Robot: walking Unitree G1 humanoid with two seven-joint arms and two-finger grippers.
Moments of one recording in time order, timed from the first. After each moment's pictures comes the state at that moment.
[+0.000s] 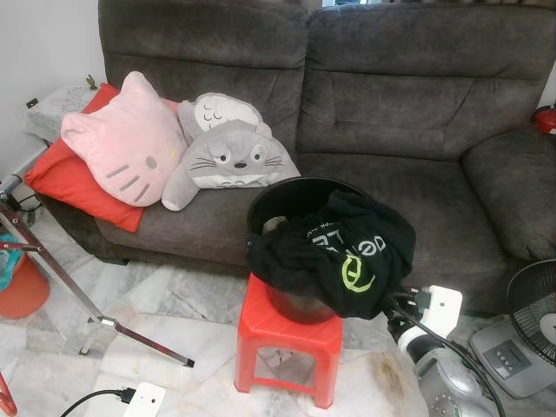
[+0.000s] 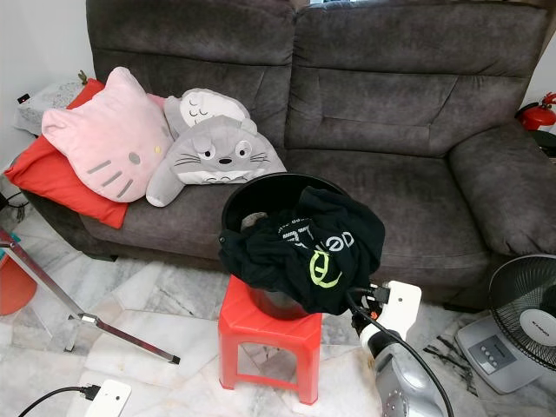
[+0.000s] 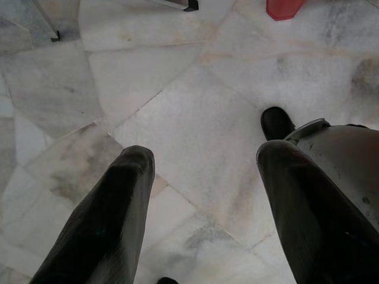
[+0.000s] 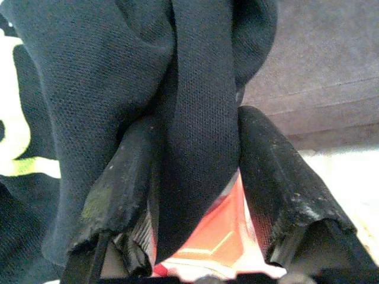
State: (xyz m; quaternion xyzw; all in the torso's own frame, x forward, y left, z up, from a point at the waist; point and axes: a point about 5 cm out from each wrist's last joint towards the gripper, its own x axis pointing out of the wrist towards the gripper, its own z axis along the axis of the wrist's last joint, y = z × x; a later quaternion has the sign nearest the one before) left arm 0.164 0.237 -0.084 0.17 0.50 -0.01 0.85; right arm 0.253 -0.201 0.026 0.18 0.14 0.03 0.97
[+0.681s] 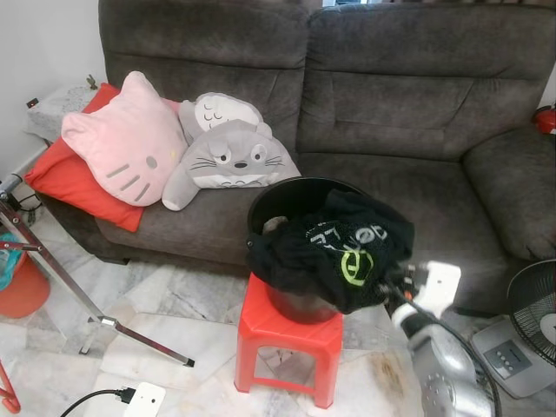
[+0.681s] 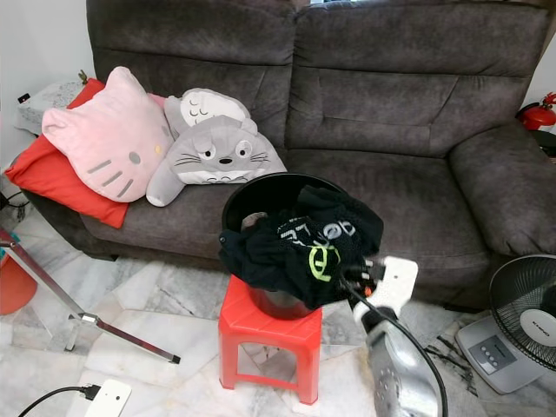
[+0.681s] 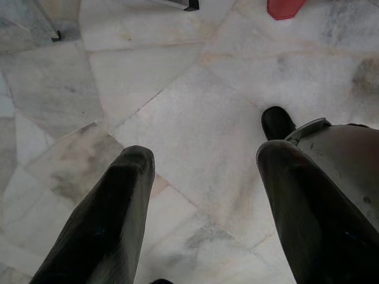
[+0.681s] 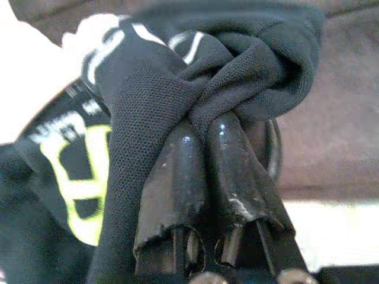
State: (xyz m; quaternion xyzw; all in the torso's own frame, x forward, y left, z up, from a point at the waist) left arm 0.164 0.237 -0.084 0.17 0.50 -0.01 0.85; right arm 0.277 -0.185 0.066 0.17 0.06 0.06 0.98
